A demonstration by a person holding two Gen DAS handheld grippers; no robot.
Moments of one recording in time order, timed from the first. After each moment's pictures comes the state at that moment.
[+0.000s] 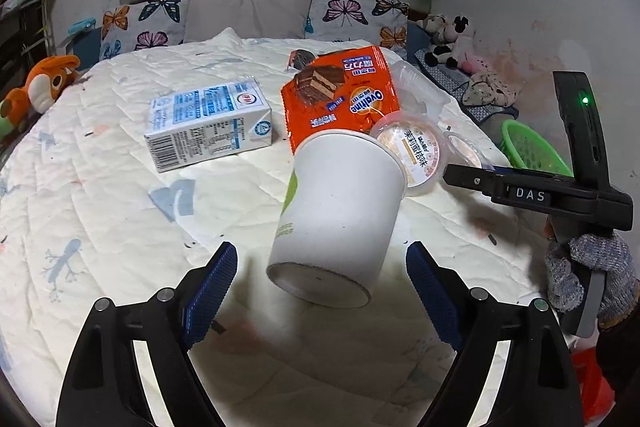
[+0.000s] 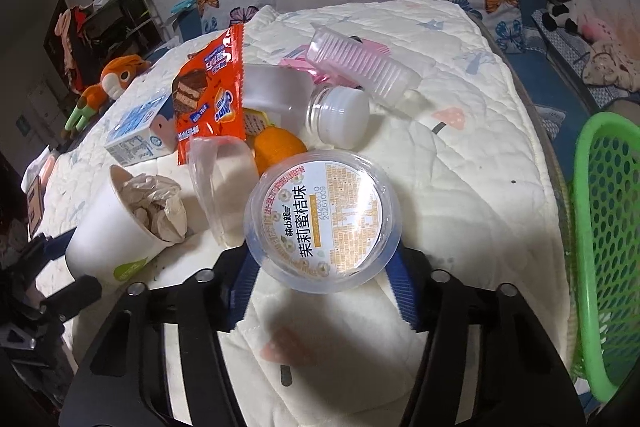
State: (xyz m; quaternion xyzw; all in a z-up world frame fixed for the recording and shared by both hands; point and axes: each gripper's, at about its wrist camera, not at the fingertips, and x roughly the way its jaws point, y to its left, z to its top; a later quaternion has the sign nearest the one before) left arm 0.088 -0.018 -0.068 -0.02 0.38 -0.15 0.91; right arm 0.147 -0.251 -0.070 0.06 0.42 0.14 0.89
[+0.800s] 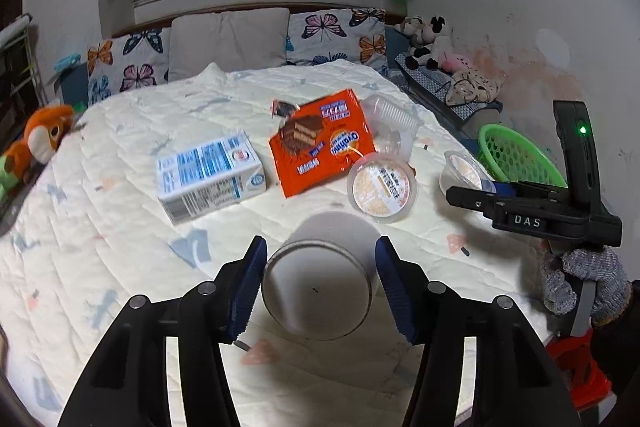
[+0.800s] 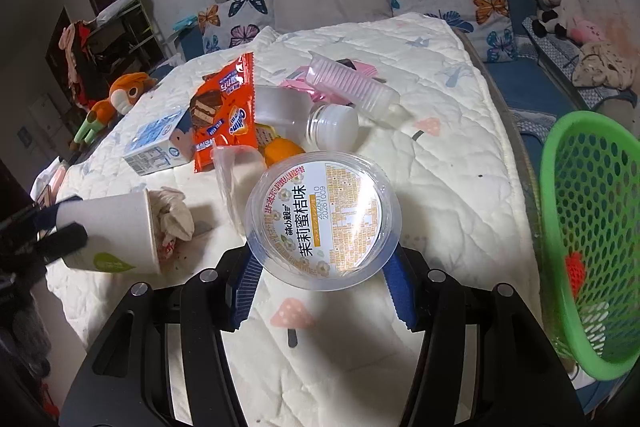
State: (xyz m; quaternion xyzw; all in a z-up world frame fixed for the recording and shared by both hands) left arm 0.082 -0.015 -0.012 0.03 0.36 -0.17 0.92; right arm 0.115 -0.261 -0.046 0.07 0.39 0.14 0.91
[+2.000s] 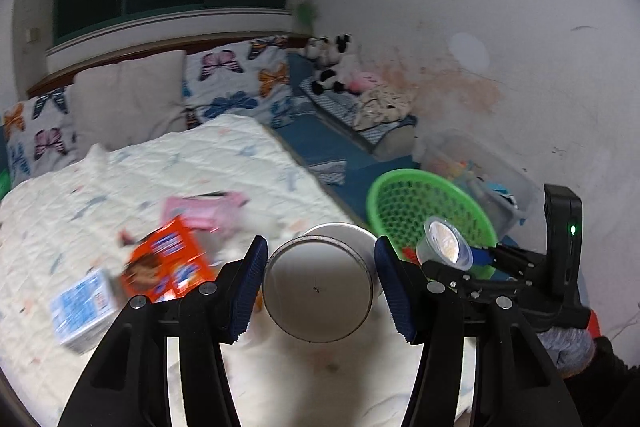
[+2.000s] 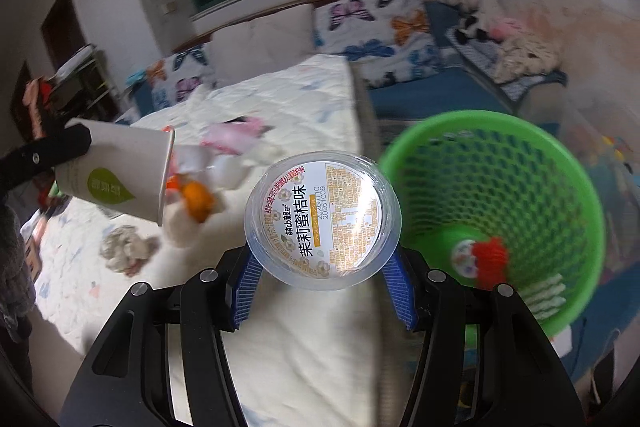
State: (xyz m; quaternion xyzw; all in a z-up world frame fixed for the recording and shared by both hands) left arm 0.129 -0.159 0.055 0.04 0.32 -0.33 0.89; right arm 0.055 -0.377 -0.016 0.11 0.34 0.01 0.93
